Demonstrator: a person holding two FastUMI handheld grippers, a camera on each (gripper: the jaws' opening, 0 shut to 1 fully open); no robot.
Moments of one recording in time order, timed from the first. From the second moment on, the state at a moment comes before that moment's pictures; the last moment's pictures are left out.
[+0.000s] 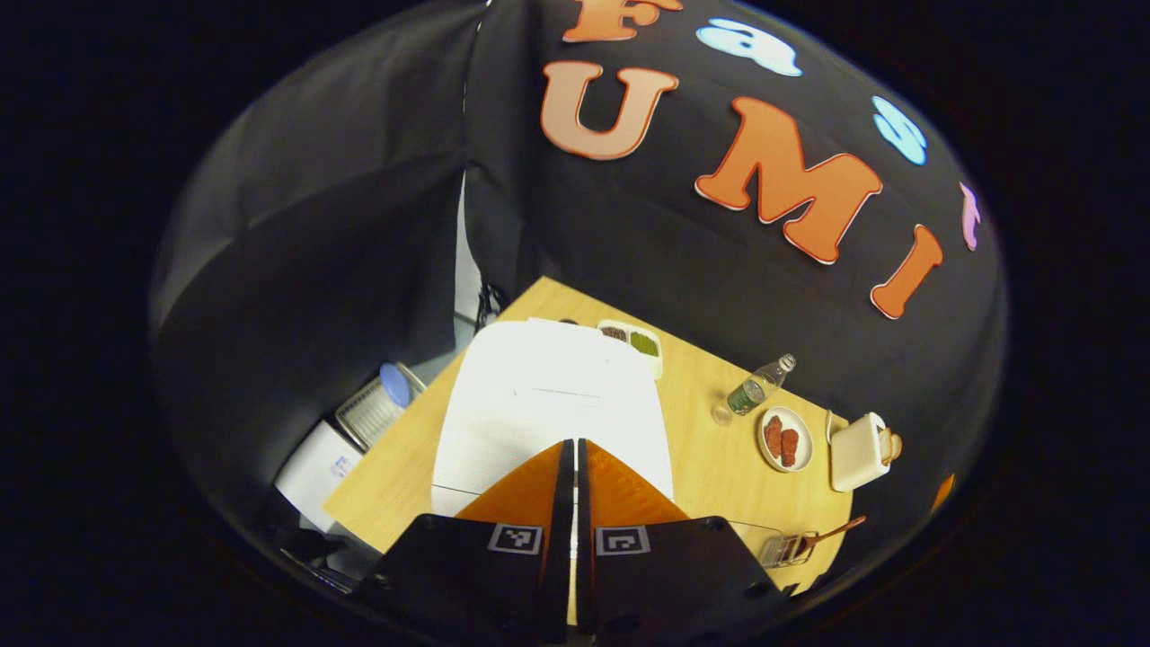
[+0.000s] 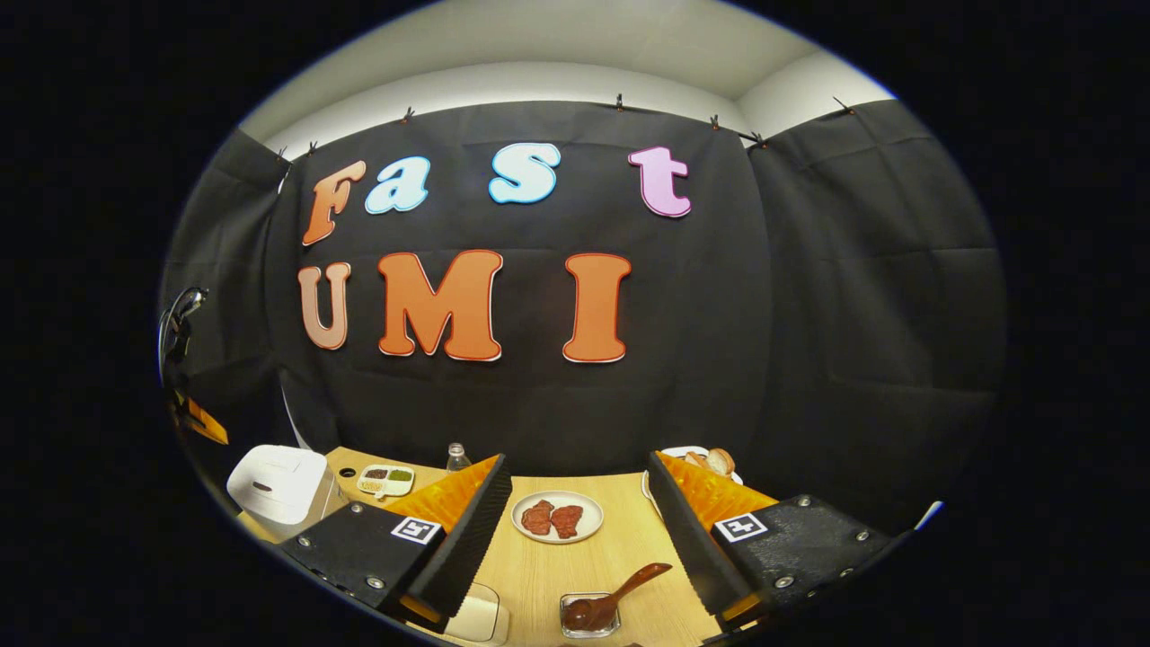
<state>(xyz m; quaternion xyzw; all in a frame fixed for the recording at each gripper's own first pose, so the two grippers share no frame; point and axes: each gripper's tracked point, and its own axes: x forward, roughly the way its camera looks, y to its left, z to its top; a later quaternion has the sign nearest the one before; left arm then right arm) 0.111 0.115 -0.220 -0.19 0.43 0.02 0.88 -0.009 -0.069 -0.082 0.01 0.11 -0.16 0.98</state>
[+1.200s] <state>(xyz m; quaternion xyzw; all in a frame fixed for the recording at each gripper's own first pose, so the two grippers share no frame) 0.128 0.113 -0.282 -0.19 0.46 0.04 0.87 -0.007 -0.063 -0.131 0.00 0.18 -0.16 0.97</state>
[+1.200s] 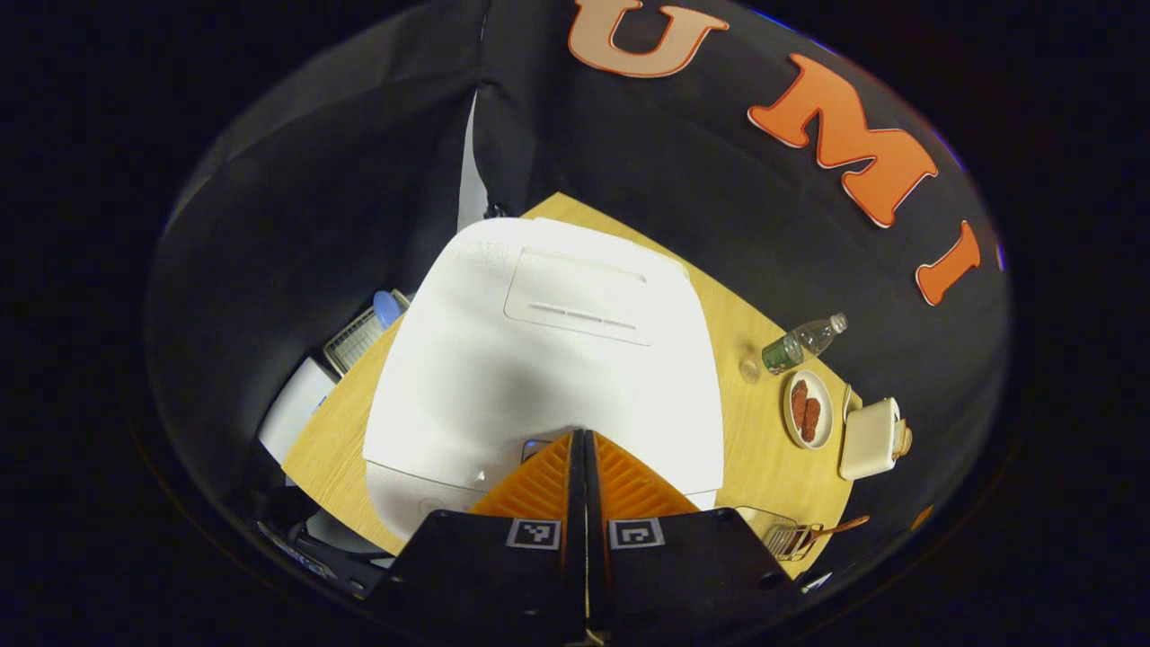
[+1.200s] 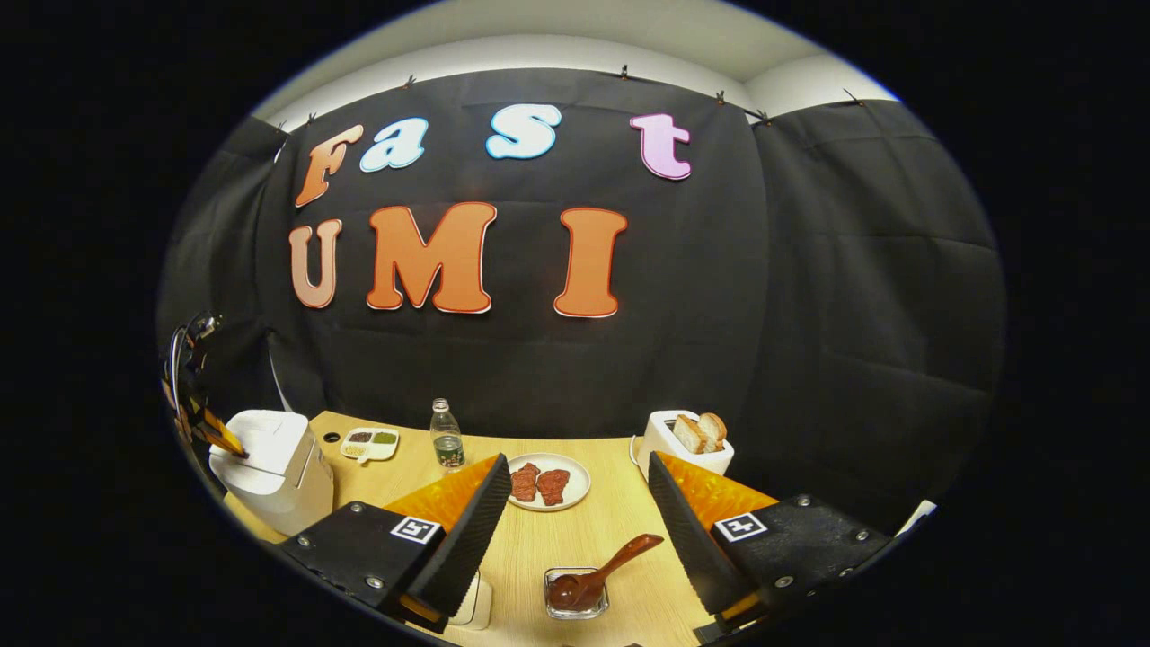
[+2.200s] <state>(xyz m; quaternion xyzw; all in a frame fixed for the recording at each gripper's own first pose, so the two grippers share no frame) 0.070 0.059 -0.054 -0.03 0.08 0.04 1.00 -0.010 -0.082 -0.199 0.05 0.24 -0.12 0.96</state>
